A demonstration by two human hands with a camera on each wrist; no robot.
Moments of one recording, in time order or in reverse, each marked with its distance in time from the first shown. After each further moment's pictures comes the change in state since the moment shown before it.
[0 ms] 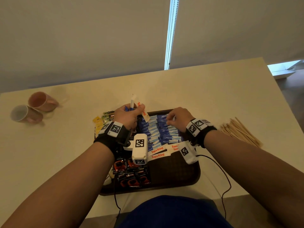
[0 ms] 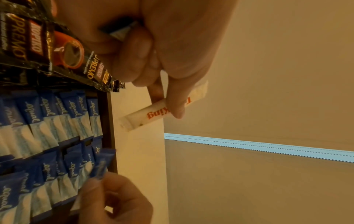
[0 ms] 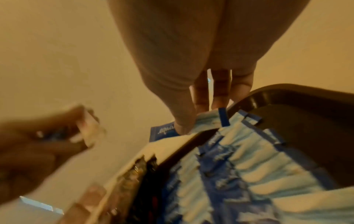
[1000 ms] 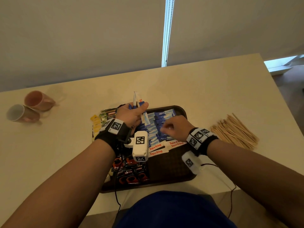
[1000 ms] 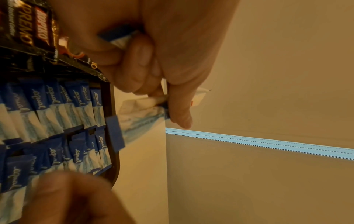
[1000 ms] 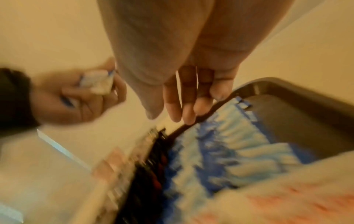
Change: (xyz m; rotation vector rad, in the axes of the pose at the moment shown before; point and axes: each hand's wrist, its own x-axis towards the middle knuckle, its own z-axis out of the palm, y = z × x) left_hand -0.004 0.000 0.008 0.055 -0.156 -0.044; right_hand -0.037 0.010 0.022 0.023 -0.036 -0.190
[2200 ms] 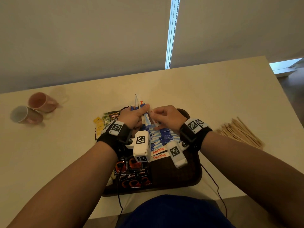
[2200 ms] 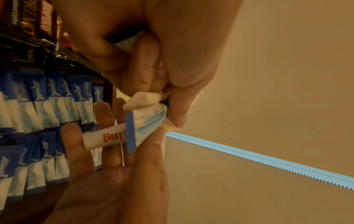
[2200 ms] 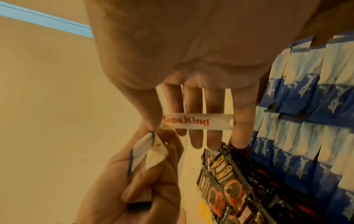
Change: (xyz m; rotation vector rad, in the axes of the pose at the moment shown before) left_hand 0.014 0.003 -0.011 0.162 0.001 -0.023; right_hand 0.034 -0.057 -0.017 0.905 -0.062 0.143
